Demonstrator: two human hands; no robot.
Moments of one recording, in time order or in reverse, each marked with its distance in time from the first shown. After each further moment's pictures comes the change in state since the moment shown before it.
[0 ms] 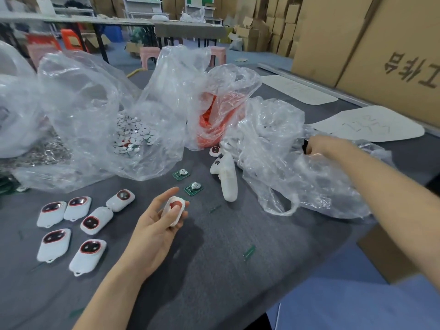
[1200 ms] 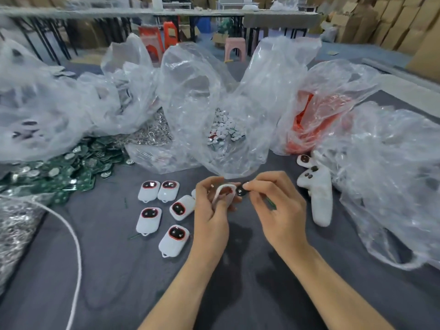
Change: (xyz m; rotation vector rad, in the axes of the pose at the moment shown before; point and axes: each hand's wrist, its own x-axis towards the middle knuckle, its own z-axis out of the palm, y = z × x) left_hand 0.007 0.021 -0.013 0.341 0.395 0.463; right_hand -0.199 -0.242 0.081 1.014 0.788 -1.075
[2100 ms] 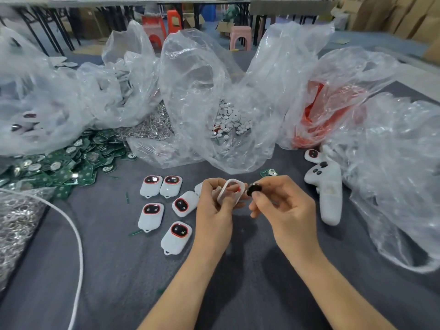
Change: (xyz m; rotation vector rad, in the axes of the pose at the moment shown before) left_hand 0.003 -0.001 -0.001 0.026 -0.018 -0.087; right_hand -0.005 -0.015 -0.003 0.700 -0.038 0.669
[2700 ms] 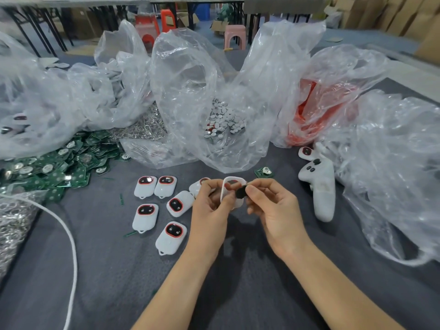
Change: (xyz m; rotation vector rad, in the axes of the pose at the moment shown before) left_hand -0.002 0.002 0.001 -0.062 -0.051 -0.050; right_hand 0.008 0.016 0.000 0.233 0.081 0.348
